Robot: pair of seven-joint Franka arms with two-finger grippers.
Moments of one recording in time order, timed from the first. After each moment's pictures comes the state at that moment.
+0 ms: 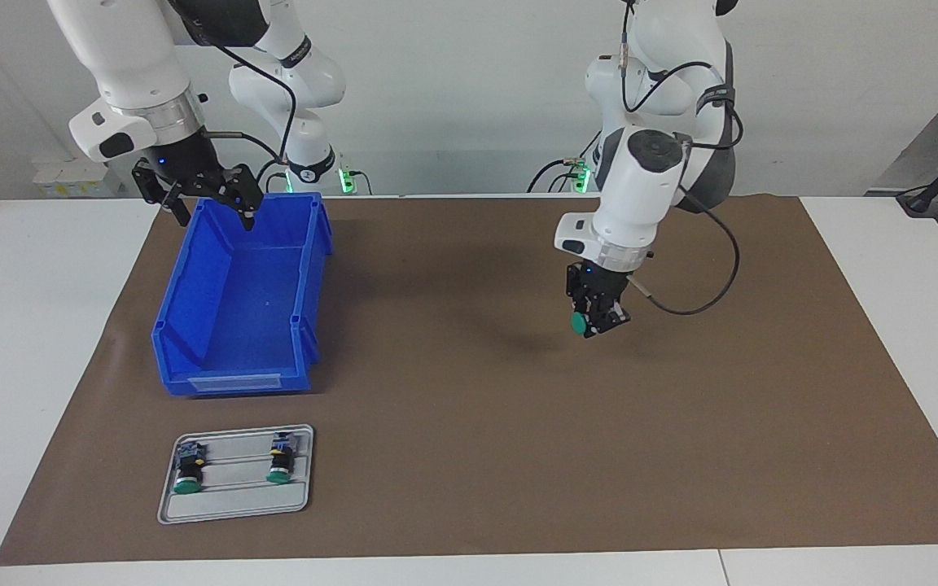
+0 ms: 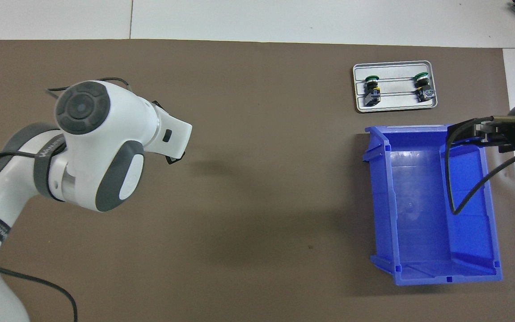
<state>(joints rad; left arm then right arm) -0.40 0.16 0.03 -1.84 -0.12 2.15 0.90 0.05 -0.02 0.00 -1.59 -0.02 1.59 0.17</state>
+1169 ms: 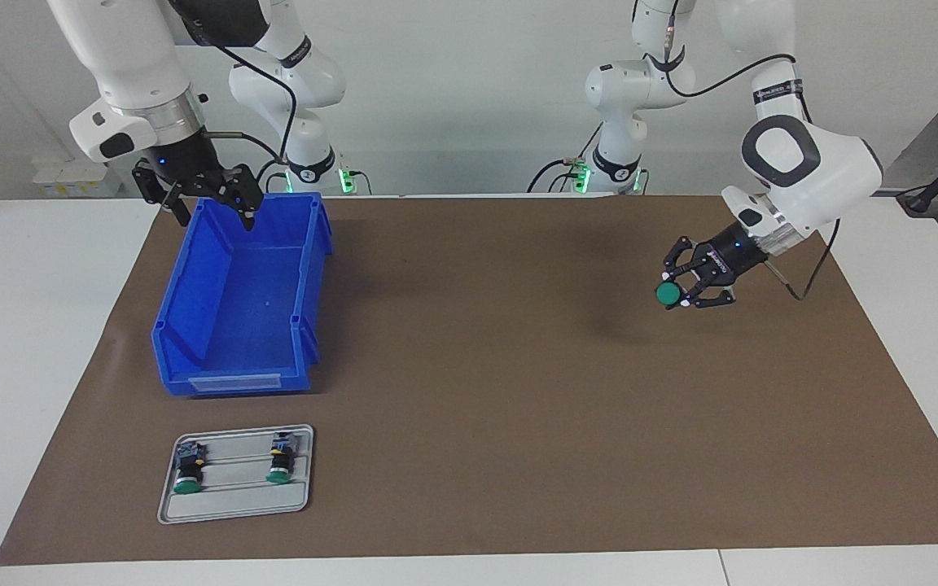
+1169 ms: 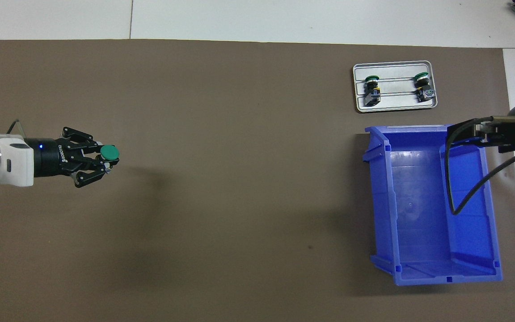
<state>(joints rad) 0.01 -0.03 0.03 -2.19 -0.89 2.10 1.62 0.05 -0.02 0.00 -1.59 -0.02 1.59 0.17</state>
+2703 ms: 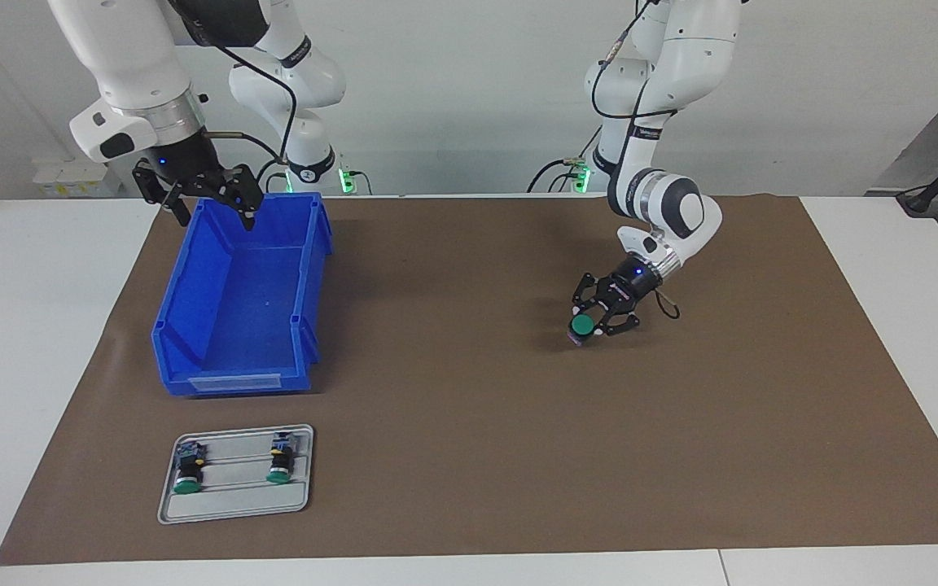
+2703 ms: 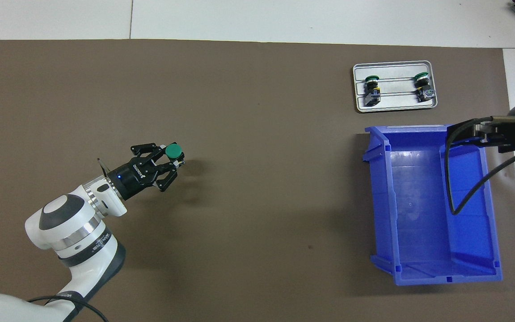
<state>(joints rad) -0.24 0.14 0.01 -2.39 -2.12 2.25 2.46 0.05 -0.02 0.00 -1.59 -0.02 1.59 0.17</state>
